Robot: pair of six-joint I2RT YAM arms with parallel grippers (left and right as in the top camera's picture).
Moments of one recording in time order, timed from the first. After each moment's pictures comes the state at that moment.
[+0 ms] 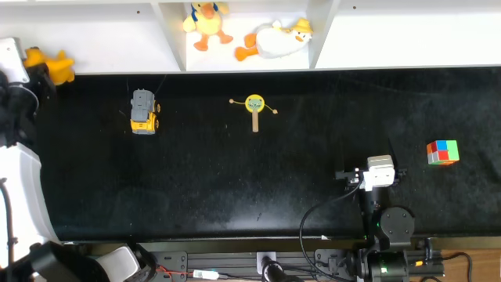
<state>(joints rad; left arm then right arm) 0.53 1.42 1.13 -0.27 0.28 0.14 0.05 0.01 0.02 -0.01 -0.03 -0.20</state>
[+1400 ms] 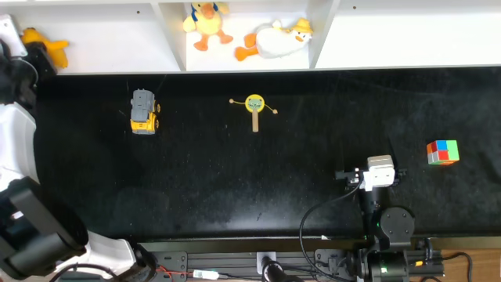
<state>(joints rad) 0.49 1.72 1.32 -0.19 0.21 0.06 0.05 0.01 0.02 -0.01 -0.03 -0.20</state>
